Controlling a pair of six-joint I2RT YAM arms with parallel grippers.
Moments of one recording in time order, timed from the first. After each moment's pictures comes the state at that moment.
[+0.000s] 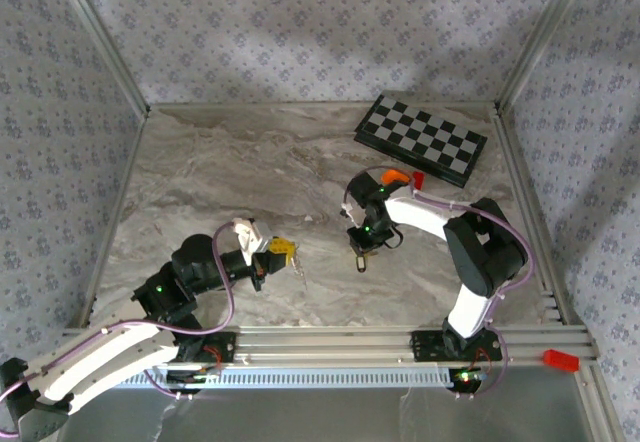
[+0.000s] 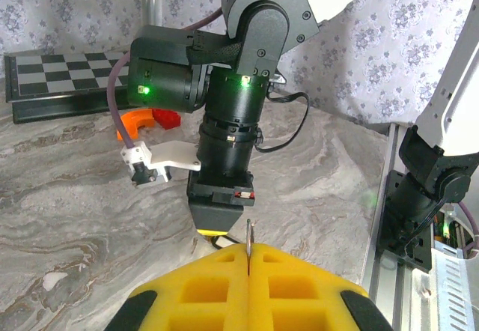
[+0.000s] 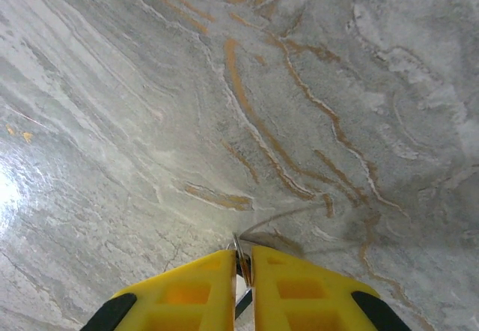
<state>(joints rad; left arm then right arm) -0.90 0.54 0.46 -0.09 0.25 -0.15 0.61 1.74 1.06 -0.77 -0.23 0.06</state>
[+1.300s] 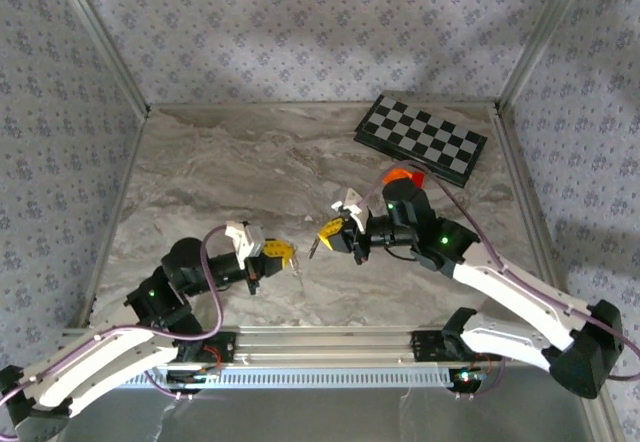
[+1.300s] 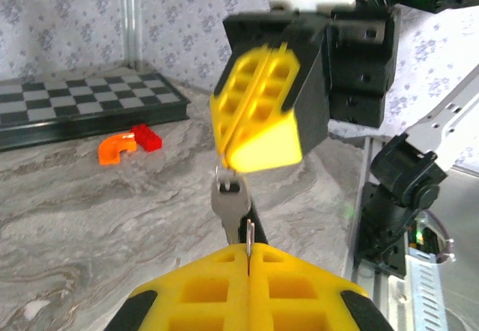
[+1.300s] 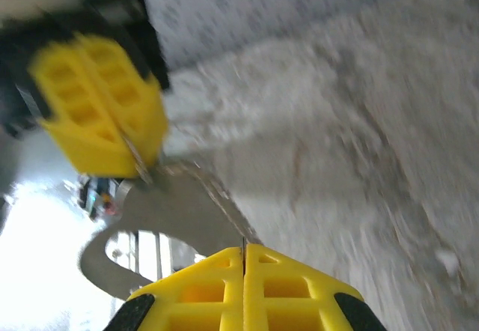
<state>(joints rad) -0.90 0.47 0.46 -0.08 0.31 -0.15 0.80 1.01 0.85 -0.23 -0.60 -0.03</state>
